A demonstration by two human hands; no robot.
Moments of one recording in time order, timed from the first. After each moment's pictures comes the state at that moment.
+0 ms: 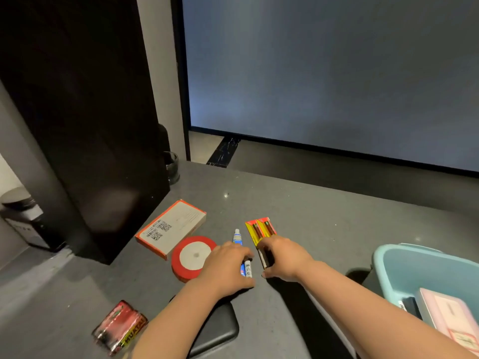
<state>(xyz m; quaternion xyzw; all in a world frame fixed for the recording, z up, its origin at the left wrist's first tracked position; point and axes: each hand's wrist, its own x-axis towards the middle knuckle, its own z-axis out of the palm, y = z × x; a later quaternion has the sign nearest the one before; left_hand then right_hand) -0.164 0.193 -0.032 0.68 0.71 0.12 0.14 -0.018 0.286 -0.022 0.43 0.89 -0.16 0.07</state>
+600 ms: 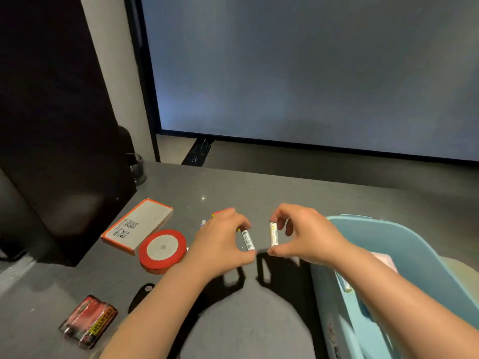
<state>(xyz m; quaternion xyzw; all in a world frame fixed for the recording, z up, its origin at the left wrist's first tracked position) -0.102 0.173 0.036 0.71 0.63 0.31 0.10 0.092 0.237 0.076 0.45 0.87 -0.15 -0.11</state>
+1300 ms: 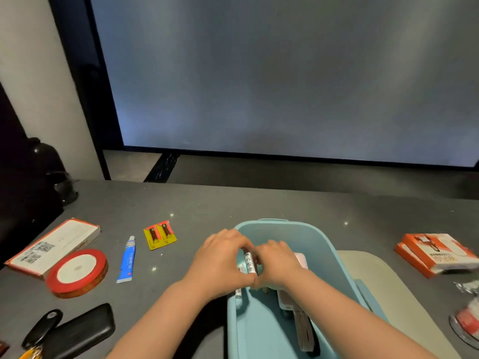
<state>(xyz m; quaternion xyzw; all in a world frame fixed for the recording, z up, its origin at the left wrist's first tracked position) 0.060 0.195 0.048 0.77 0.58 0.26 0.11 0.214 0.265 0.012 0.50 0.86 -0.06 0.05</state>
